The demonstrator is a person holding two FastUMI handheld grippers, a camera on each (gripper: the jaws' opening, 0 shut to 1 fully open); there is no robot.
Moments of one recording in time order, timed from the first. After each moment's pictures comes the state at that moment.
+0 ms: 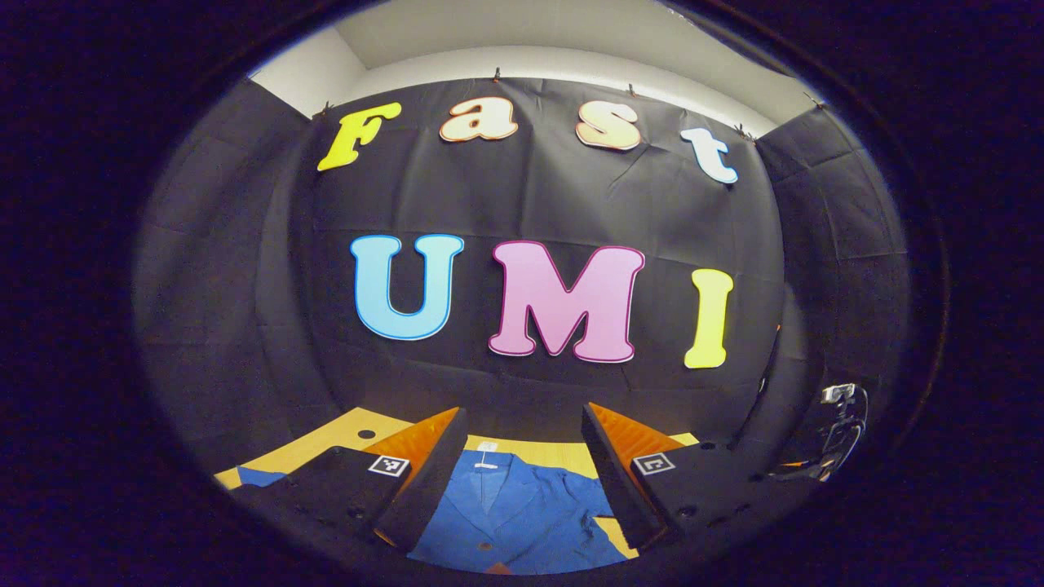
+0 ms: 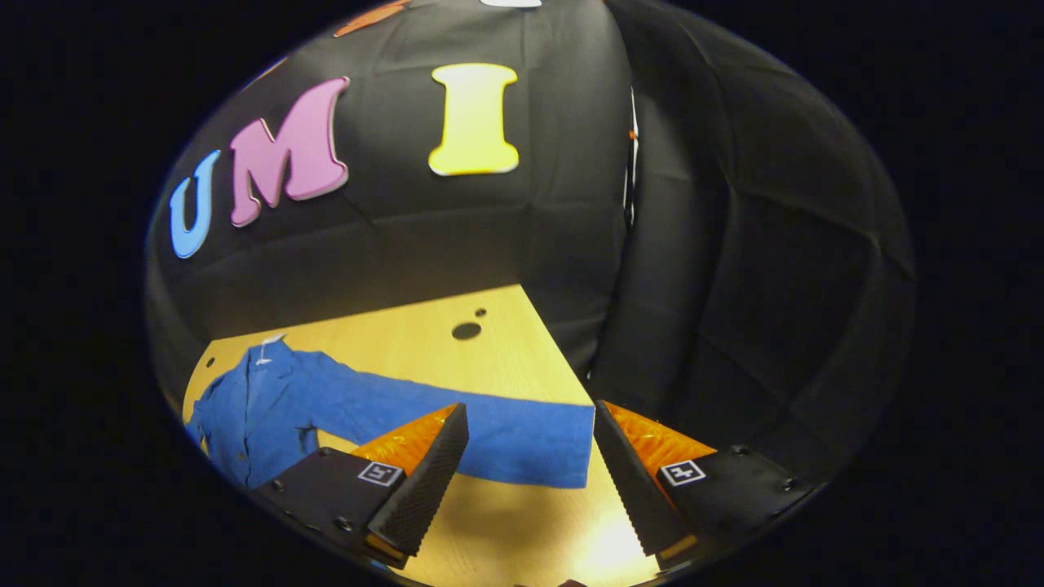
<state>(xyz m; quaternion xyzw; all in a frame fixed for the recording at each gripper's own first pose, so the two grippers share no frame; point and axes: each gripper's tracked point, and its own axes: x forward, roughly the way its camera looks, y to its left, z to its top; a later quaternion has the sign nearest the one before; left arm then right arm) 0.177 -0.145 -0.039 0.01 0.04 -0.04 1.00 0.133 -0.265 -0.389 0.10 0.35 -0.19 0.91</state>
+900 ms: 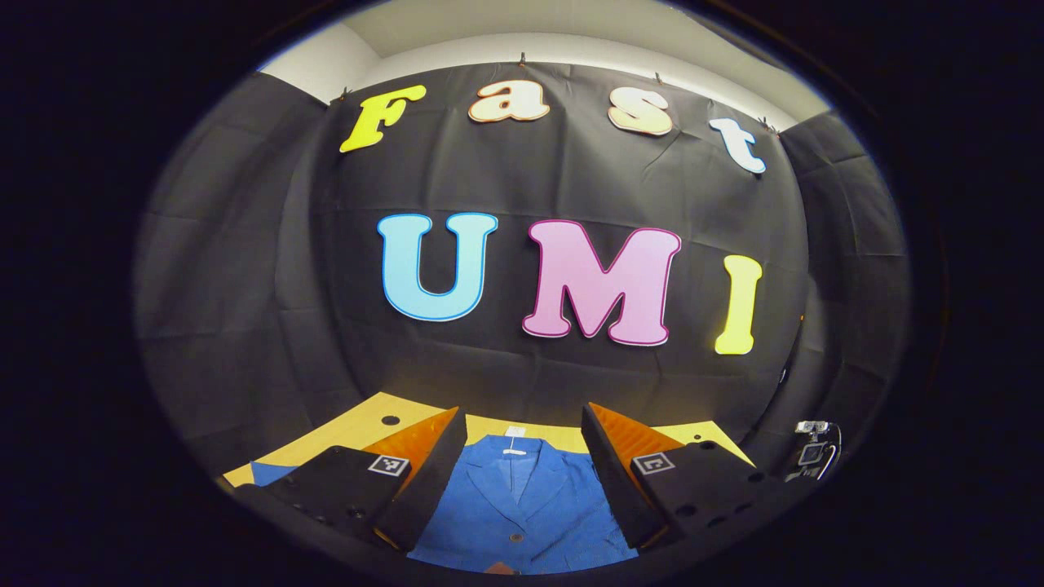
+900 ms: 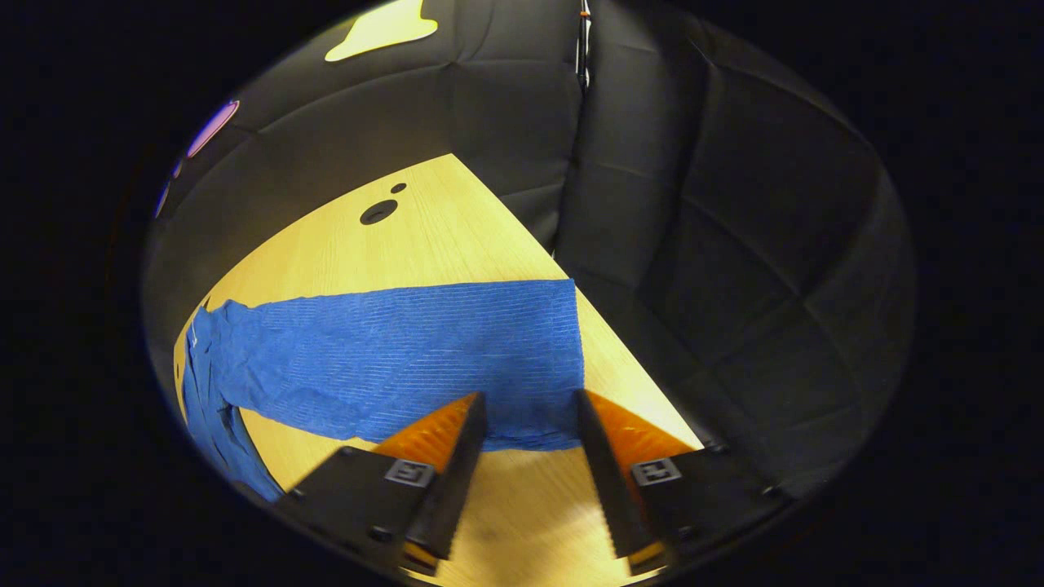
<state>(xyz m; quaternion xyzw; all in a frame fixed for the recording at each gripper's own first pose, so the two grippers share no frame) 0.176 -0.083 -0.052 0.00 0.07 -0.01 1.00 0.128 -0.283 -0.500 0.17 0.48 -0.25 0.82</state>
